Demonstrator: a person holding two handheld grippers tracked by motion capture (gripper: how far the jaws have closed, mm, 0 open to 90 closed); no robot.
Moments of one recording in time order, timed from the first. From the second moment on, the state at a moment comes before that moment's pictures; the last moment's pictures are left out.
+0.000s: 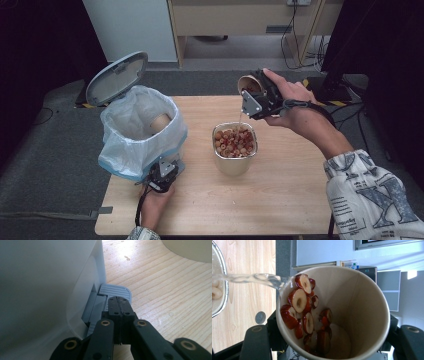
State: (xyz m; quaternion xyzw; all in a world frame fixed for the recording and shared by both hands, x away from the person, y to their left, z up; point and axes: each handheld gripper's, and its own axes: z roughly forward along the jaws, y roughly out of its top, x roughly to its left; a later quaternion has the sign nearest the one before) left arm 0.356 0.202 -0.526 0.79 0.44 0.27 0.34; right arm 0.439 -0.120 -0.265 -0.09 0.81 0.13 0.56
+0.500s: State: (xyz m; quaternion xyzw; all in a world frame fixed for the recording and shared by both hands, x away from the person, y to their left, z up) left arm 0.355 0.202 -0.526 0.79 0.44 0.27 0.34; right arm 0.439 -0.118 -0.267 -0.10 0.81 0.11 0.57
